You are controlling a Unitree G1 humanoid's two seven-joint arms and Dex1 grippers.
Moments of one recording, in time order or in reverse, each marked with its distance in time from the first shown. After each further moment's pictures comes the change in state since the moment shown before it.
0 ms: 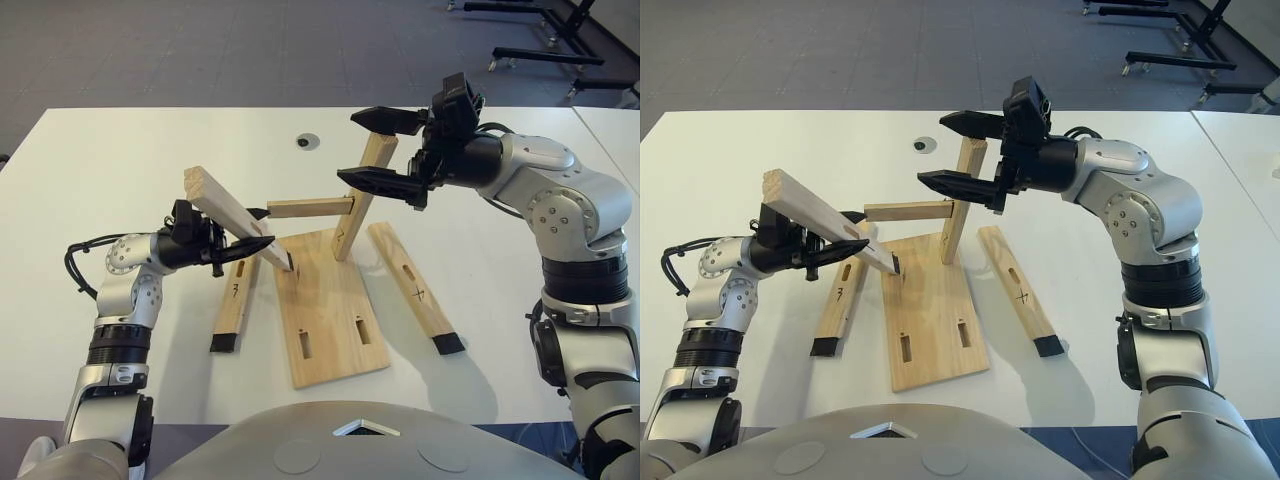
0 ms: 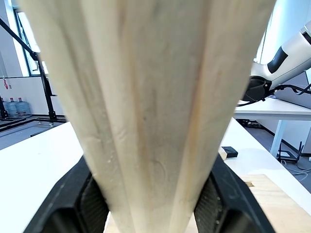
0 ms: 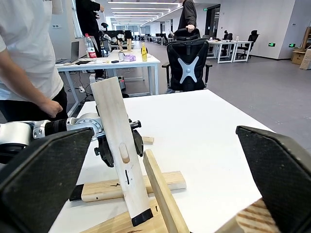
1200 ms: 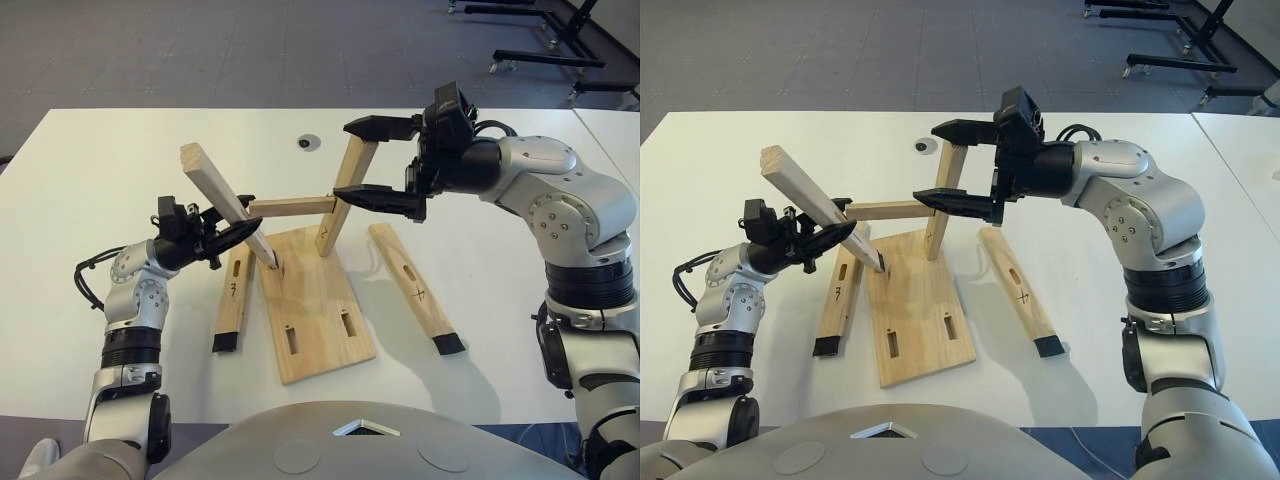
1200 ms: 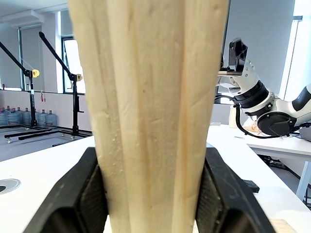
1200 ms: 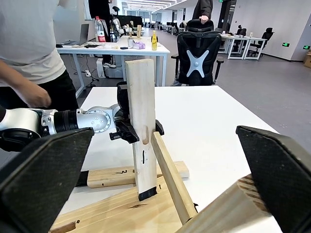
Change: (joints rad) left arm 0.005 -0.089 0.103 0.064 -0.039 0.021 0.027; right arm -0.010 -0.016 0.041 -0.057 -0.038 -0.008 0.032
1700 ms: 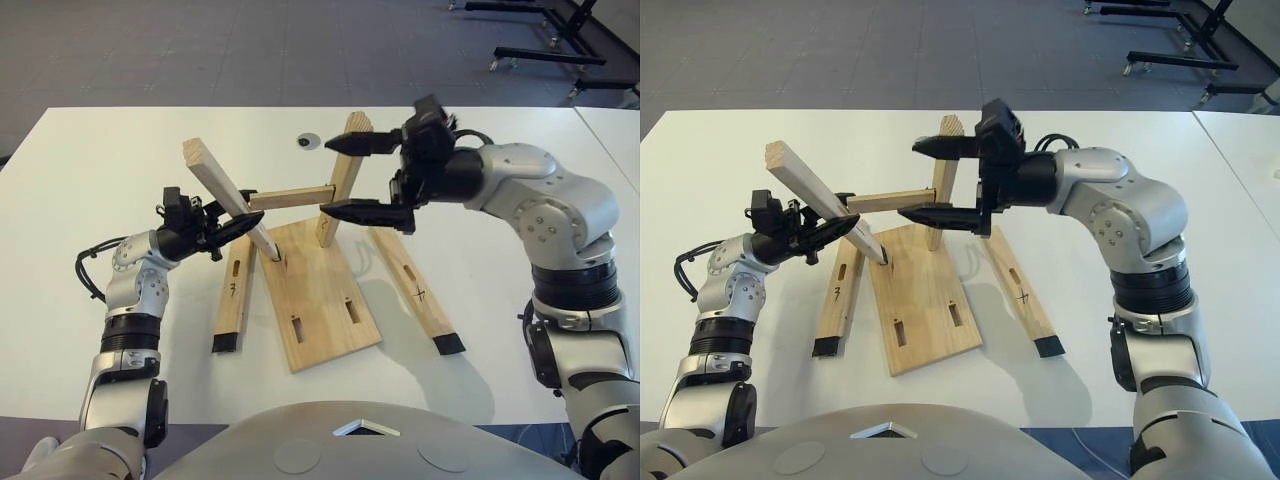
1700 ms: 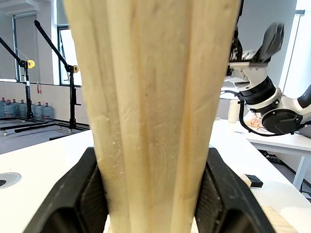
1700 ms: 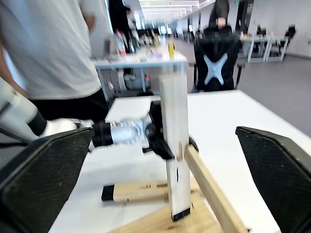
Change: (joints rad) left arm -0.070 0.030 -0.032 0.087 0.011 -0.011 -0.016; right arm -0.025 0.069 -0.102 -0.016 0.156 0.087 0.003
